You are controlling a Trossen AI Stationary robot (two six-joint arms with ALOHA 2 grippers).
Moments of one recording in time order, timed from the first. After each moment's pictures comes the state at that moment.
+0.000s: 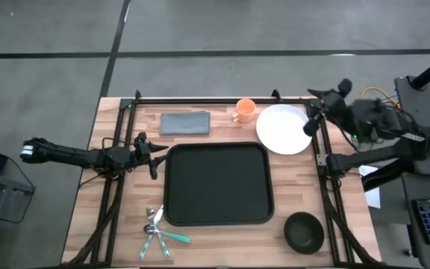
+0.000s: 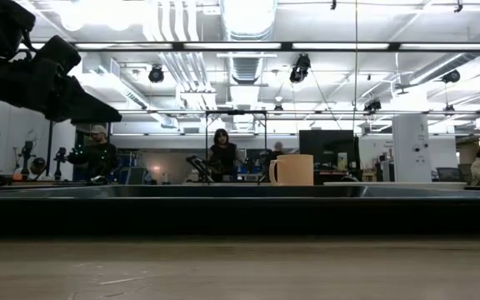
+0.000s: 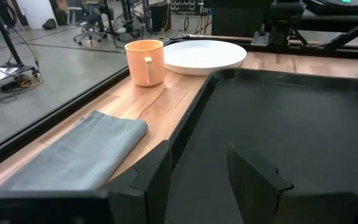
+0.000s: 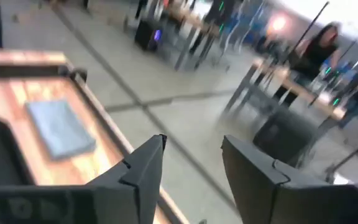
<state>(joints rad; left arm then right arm) -0.09 0.41 0.04 0.09 -0.47 -0.09 -0.06 0.79 1.22 -0.75 0.73 -0.14</state>
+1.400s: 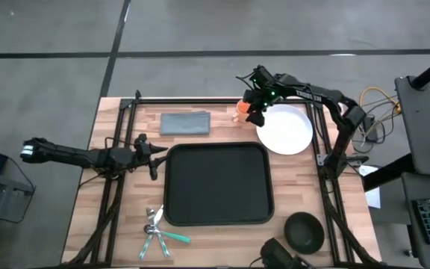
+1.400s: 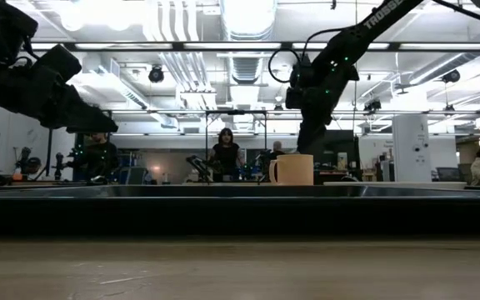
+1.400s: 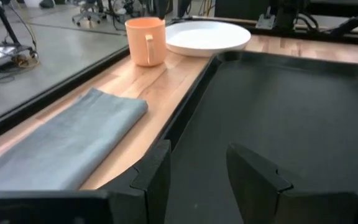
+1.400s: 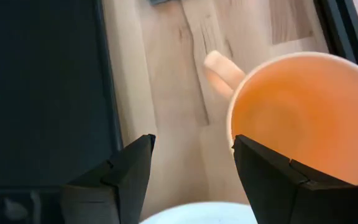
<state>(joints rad) -0.09 0.42 0.04 0.01 -0.47 -0.15 -0.75 1.81 1.38 -0.79 -0.44 -0.43</state>
